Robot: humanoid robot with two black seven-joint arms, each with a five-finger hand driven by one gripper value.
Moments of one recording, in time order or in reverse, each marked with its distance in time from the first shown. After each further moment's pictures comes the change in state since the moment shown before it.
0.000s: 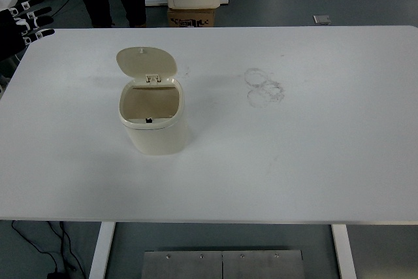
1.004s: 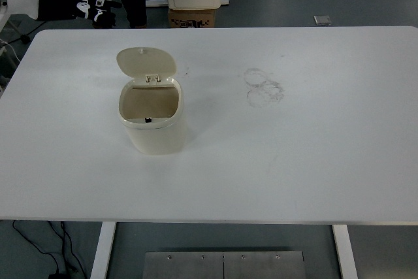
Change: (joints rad) left arm -0.580 -0.014 0.586 -0.329 0.020 -0.064 0.085; right arm -0.001 0.000 0.000 0.000 0.000 0.000 0.000
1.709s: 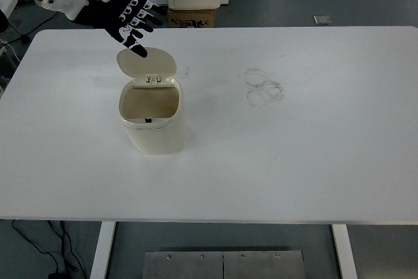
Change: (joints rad) left arm -0.172 -0.165 0.099 -0.069 0.139 0.000 0.097; right arm 0.001 0.000 0.000 0.000 0.000 0.000 0.000
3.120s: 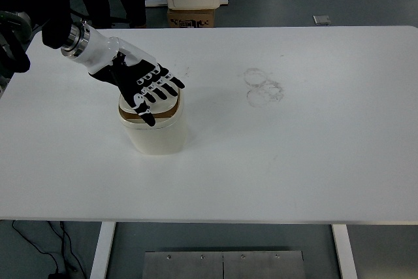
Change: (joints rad) left arm -0.011 -0.002 0.051 -0.263 0.033 0.000 0.090; right arm 0.000 0.000 0.000 0.000 -0.001 0.000 0.000
